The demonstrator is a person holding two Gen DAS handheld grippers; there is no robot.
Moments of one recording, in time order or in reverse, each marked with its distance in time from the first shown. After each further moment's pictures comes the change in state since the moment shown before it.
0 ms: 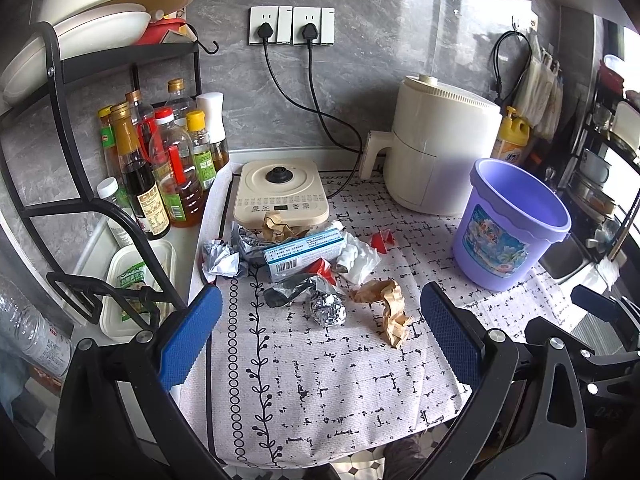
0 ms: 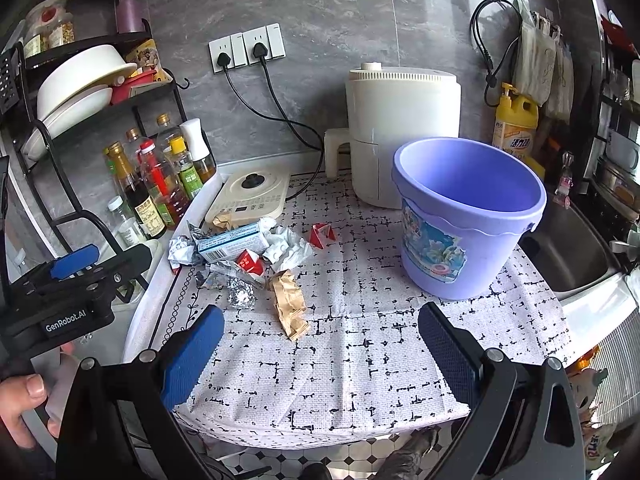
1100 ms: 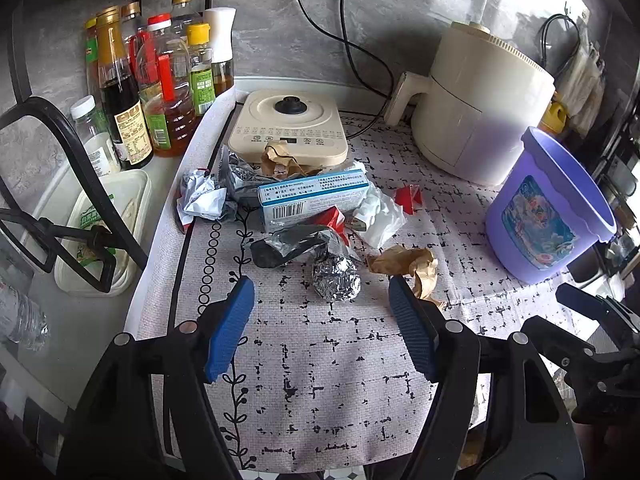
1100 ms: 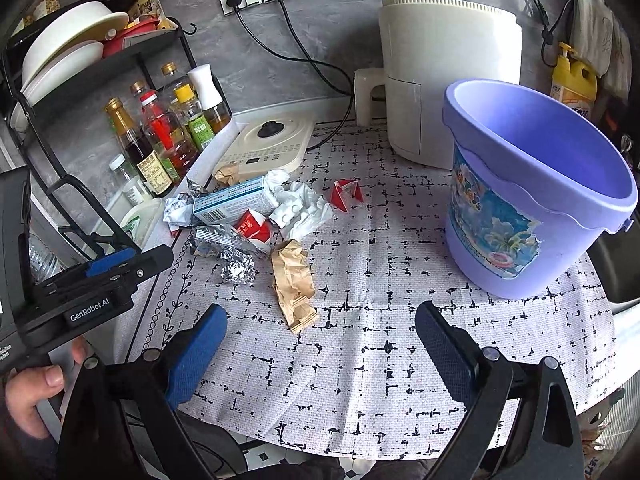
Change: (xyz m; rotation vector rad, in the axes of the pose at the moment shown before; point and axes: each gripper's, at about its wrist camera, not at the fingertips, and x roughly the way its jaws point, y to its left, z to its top) left arm 0.094 0.014 -0.024 -0.130 0.192 0.002; right arm 0.100 -0.015 0.007 -0.058 0.199 0.145
